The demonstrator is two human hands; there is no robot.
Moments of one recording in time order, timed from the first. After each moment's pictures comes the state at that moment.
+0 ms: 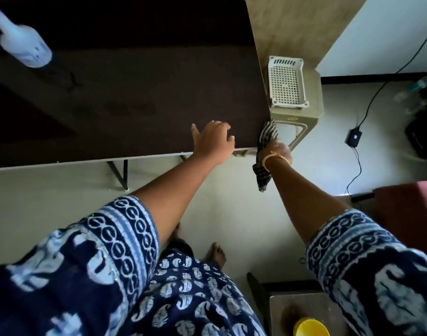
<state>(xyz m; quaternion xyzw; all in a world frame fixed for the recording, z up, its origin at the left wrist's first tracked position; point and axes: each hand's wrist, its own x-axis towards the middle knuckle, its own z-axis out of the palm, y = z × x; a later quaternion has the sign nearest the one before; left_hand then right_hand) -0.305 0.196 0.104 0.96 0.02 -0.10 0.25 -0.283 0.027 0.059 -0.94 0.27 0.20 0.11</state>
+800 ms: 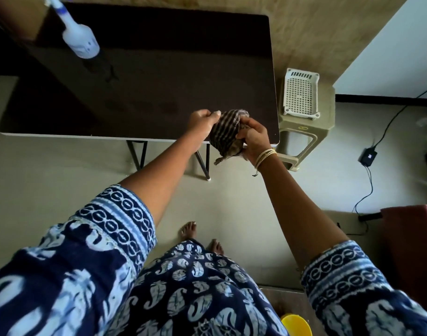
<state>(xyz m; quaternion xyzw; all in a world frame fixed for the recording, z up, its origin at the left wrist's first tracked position) -0.332 0.232 0.141 0.74 0.25 -0.06 0.62 -0.332 0.086 0.146 -0.61 0.19 0.21 0.74</state>
